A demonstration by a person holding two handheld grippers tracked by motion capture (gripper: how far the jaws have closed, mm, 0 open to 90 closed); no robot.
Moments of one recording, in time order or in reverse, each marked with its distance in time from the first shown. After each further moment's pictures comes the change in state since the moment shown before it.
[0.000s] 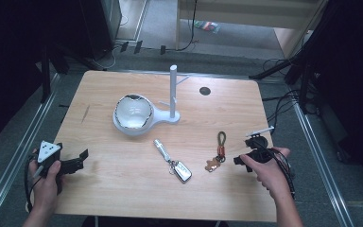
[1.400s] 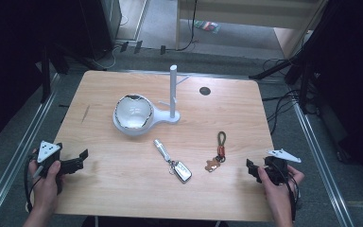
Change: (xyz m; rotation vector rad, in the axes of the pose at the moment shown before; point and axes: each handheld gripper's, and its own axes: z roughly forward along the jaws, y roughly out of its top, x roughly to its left) left arm 0.000 0.000 0.000 -0.002 0.002 -0.002; right arm -0.030 -0.071 0.008 -0.450 -0.012 0.107
